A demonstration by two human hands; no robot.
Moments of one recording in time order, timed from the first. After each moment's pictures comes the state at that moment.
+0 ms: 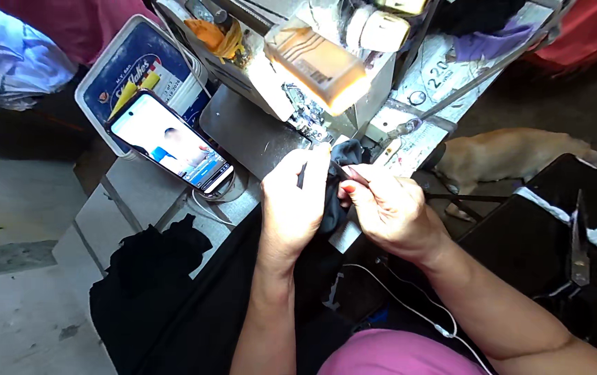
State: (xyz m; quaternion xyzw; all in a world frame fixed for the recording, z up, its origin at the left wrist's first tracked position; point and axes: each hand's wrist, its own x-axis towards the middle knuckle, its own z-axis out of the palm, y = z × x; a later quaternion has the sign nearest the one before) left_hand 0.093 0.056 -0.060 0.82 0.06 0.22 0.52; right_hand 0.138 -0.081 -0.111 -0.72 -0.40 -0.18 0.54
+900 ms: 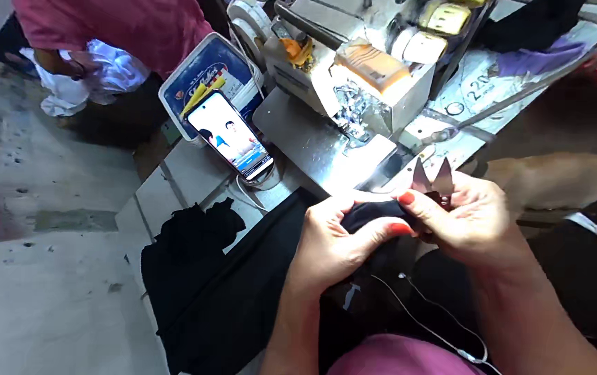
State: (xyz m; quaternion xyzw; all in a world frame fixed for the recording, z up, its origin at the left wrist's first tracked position) left_hand 0.038 0.041 -0.042 0.77 0.02 0.15 0.62; right_hand 0.122 -0.114 -0.083 -0.60 -0.30 0.10 0.73
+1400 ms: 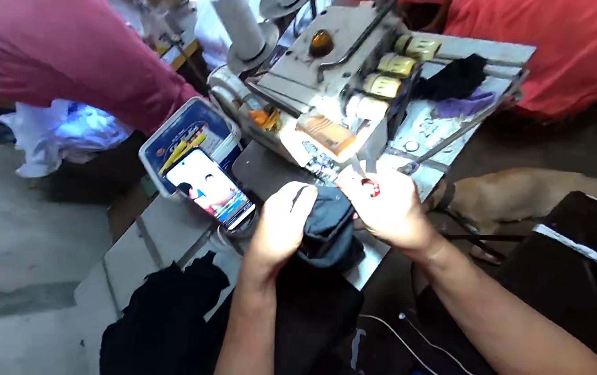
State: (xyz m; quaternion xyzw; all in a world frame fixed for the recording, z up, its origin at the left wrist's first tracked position) left_hand 0.095 0.098 -0.042 0.81 0.07 0.08 0.58; right_hand 0.160 -0.060 -0.086 -0.73 -0.24 -0.11 0.64
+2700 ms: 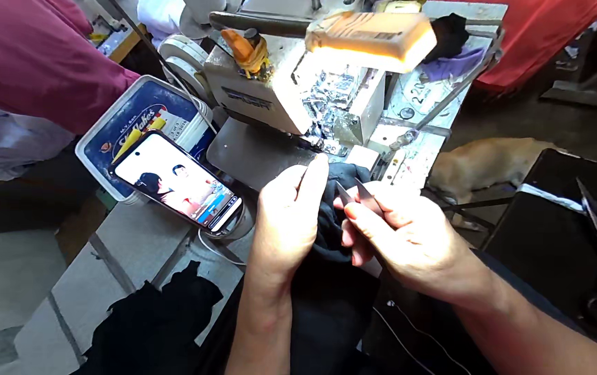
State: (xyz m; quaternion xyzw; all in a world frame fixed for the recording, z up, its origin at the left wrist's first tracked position) left_hand 0.092 0.101 -0.061 0.76 0.02 0.10 0.65; right_hand 0.101 -0.055 -0.089 -0.68 -0.28 0.01 0.67
